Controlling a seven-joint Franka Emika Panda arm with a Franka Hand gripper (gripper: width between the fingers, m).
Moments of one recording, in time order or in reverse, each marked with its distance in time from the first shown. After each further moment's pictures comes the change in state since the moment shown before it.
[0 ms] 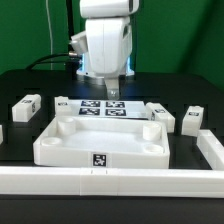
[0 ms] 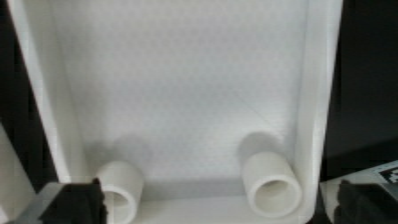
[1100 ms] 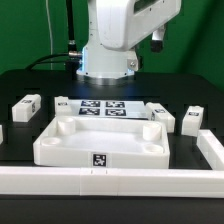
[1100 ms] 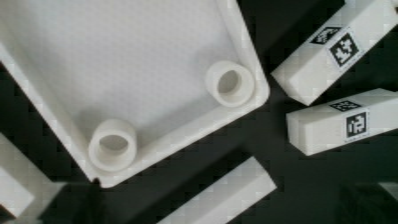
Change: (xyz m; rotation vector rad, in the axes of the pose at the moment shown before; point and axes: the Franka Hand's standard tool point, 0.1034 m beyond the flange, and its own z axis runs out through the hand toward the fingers) arm 0.049 0.006 -0.054 0.184 -0.049 0.389
